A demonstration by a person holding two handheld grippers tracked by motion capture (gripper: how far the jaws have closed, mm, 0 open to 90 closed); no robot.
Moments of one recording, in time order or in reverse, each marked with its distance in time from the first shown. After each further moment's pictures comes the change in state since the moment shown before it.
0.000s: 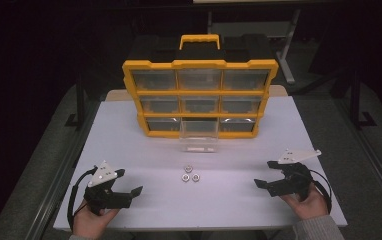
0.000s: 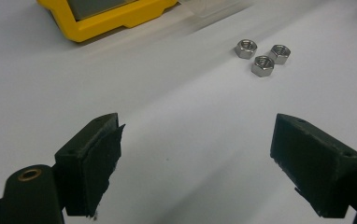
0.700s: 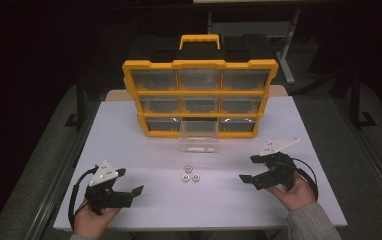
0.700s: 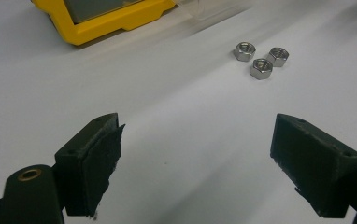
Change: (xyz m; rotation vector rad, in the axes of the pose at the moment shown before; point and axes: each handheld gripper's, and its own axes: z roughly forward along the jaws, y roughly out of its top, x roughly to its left) left arm -0.002 0.002 0.001 -0.005 -0.001 -0.002; right arm 0.020 0.047 0.015 0.065 0.086 -0.078
